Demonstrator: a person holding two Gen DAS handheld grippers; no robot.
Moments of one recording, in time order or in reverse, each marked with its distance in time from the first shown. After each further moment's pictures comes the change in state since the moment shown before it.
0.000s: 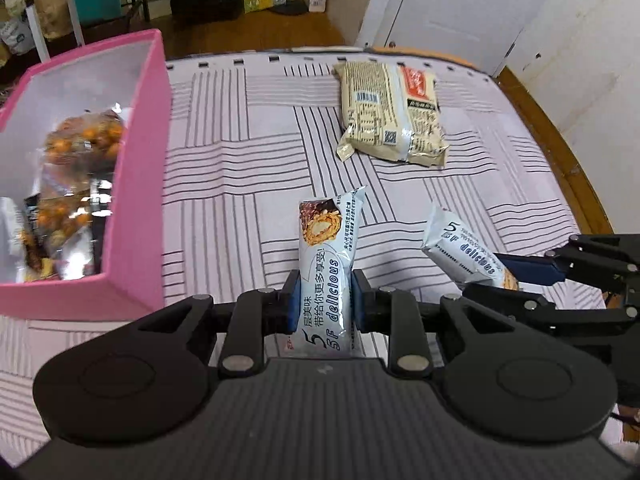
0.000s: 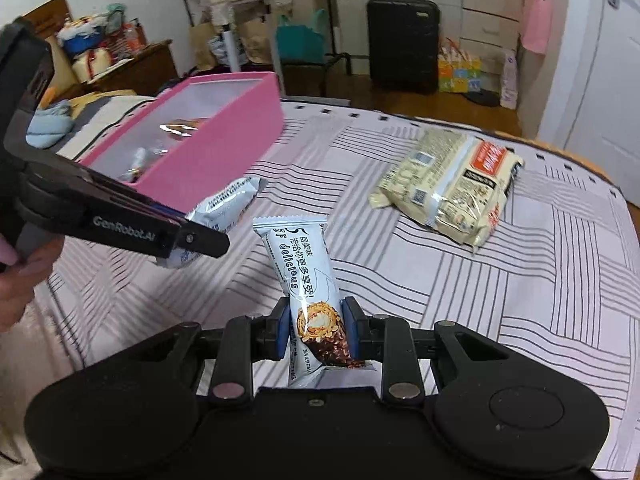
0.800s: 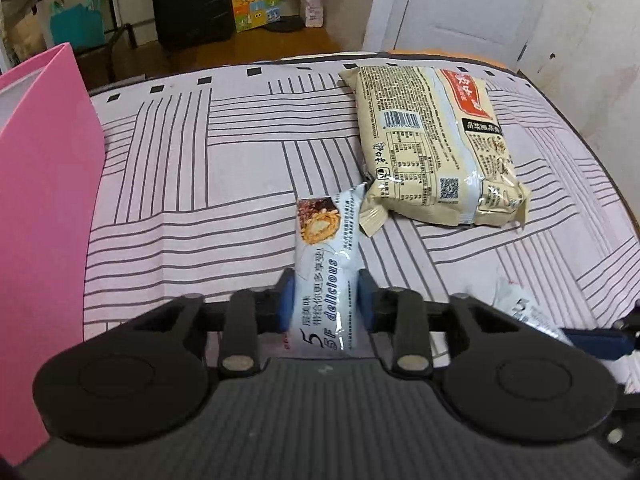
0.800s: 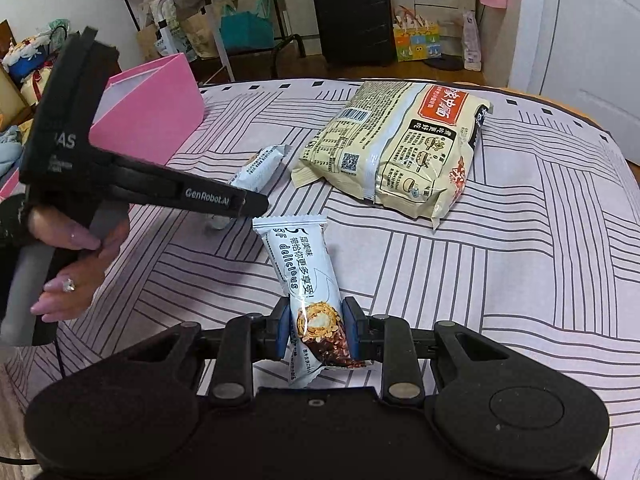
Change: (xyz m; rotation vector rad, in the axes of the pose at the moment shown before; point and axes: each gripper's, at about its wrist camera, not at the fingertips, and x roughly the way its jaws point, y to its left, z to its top) left arm 0.148 0.000 0.058 0.055 -0.052 0.038; right arm 0.075 -0.069 -0.002 0.139 0.040 -0.058
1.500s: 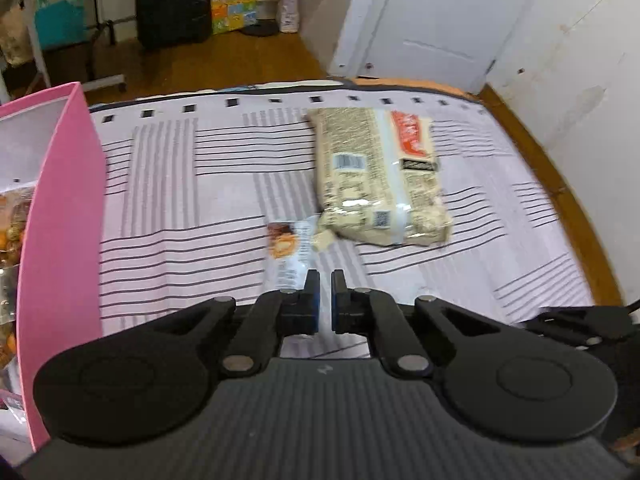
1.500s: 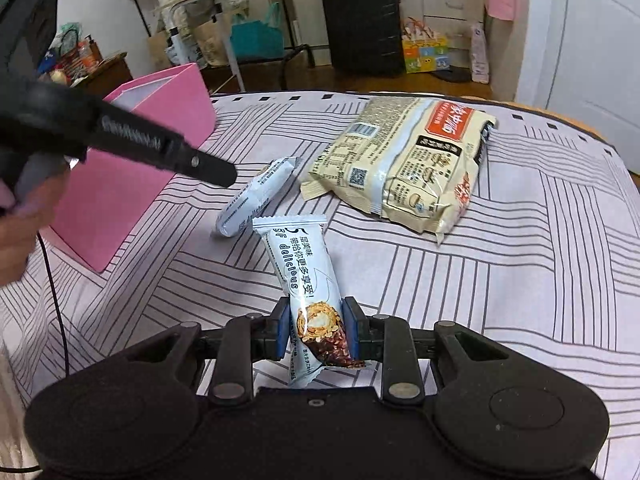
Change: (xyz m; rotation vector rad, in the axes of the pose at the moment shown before) left arm -0.060 -0.004 0.018 -0.015 -0.010 -0.088; right arm -0.008 0.000 -0.001 -0.009 -0.035 0.022
